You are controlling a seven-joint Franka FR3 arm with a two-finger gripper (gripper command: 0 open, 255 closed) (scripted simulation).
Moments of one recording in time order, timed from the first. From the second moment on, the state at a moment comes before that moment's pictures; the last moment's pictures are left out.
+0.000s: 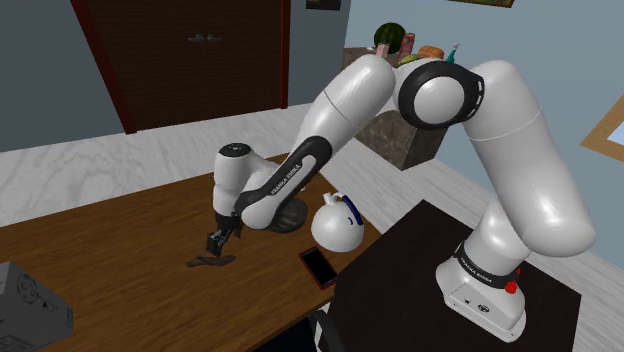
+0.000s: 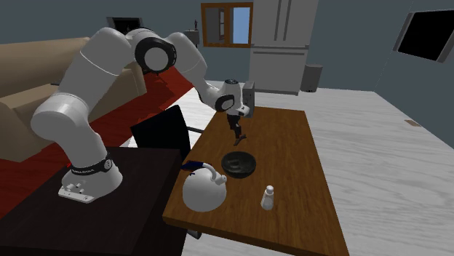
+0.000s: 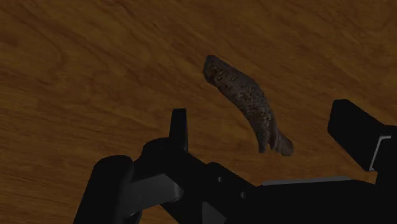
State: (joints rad) arm 0.45 0.79 0.23 -1.75 -0.16 2.66 0.34
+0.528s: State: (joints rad) arm 0.55 0.96 0.15 -1.62 -0.41 2.81 0.10
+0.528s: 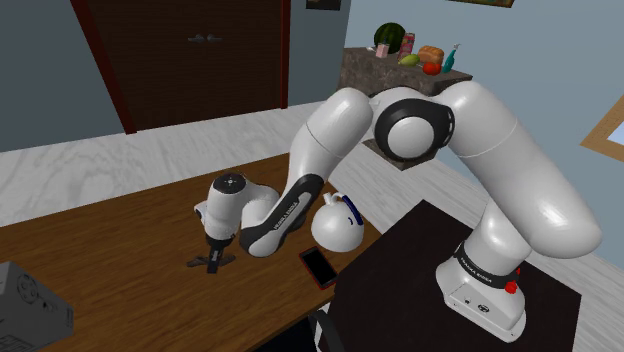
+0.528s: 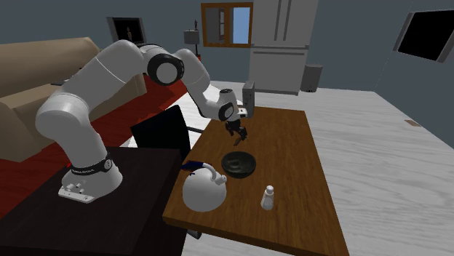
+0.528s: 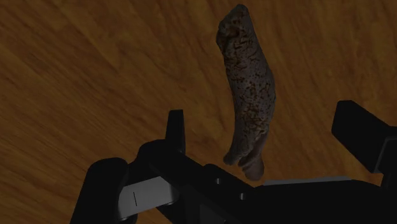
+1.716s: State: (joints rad) arm 0.56 1.02 0.15 -1.56 -0.42 2.82 0.10
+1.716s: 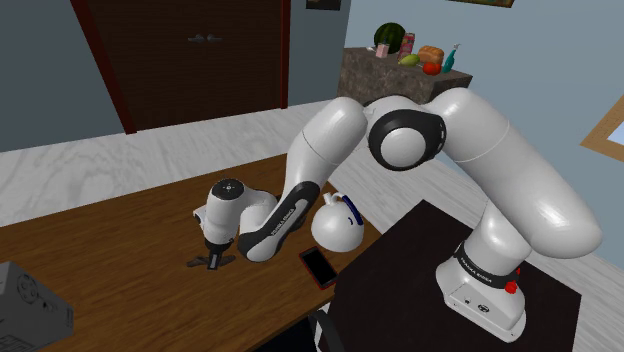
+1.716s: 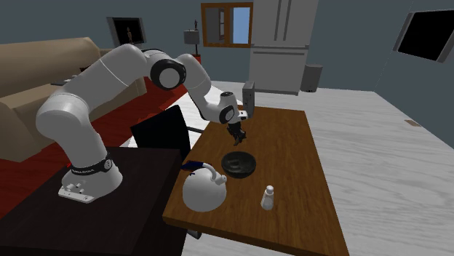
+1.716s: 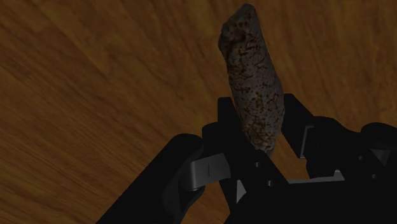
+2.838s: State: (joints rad) arm 0.53 0.85 0.19 -1.65 -0.39 2.74 0.07
